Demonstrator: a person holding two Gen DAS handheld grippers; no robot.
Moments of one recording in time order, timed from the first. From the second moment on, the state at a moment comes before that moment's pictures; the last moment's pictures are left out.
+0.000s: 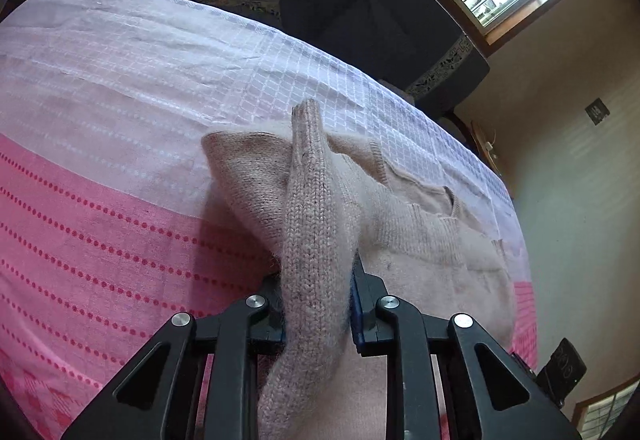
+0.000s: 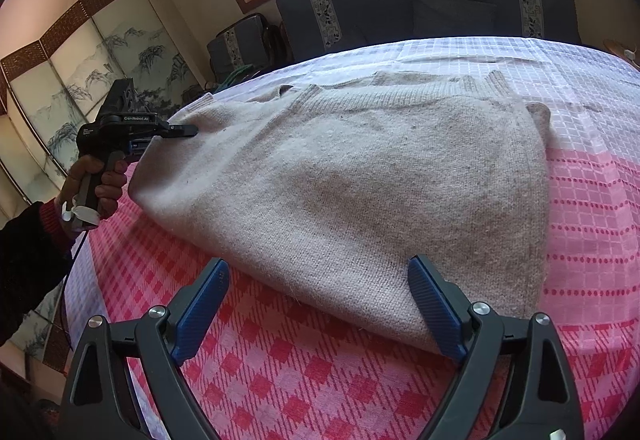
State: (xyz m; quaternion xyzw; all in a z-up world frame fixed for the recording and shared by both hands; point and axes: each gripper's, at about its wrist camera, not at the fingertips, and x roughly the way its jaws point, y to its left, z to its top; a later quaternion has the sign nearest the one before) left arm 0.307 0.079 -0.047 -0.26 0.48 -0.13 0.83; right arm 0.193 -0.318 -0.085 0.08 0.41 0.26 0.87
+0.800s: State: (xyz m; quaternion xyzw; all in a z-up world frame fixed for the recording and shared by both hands) left arm 0.285 -0.050 0.041 -0.22 0.45 -0.13 0.85; right arm 0.186 -0.364 -0.080 0.20 0.35 0.21 0.89
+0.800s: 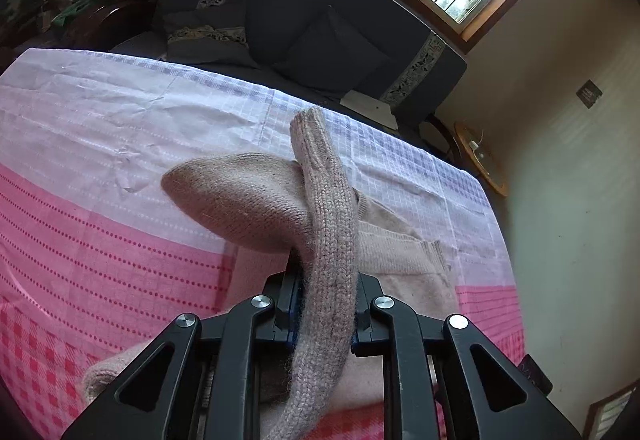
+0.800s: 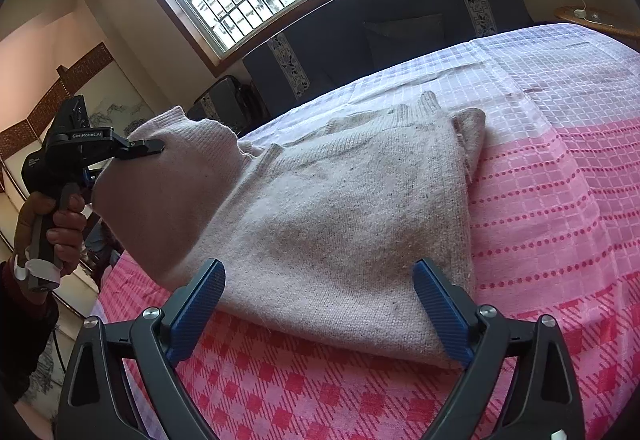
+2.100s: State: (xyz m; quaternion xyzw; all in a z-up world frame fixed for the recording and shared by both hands) left arm 0.307 -0.213 0.020 -0.21 0.50 -0.14 0.82; right arm 0.184 -0.374 -0.079 0.23 0.34 0.25 0.88
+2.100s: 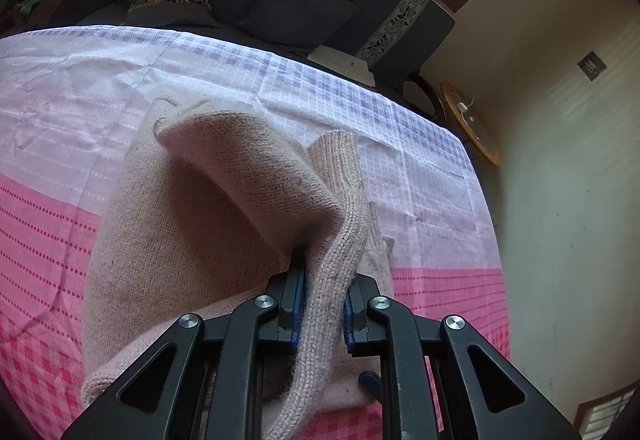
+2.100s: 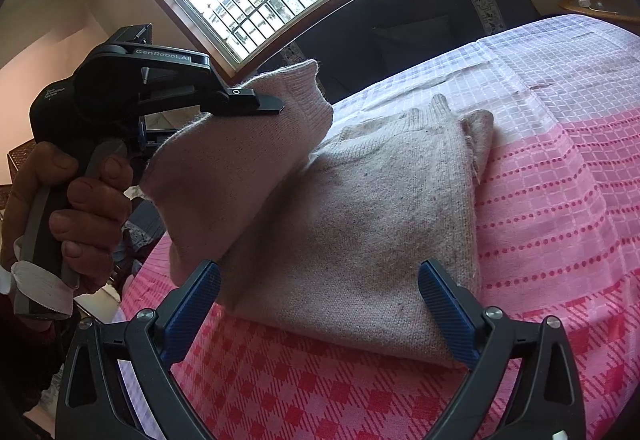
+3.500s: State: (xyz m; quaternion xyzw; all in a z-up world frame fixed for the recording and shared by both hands) left arm 0.213 -0.139 -0.020 -0.11 0.39 -0.28 0.87; right arm 0.206 -0.432 -0.103 0.44 0.33 0.34 0.76
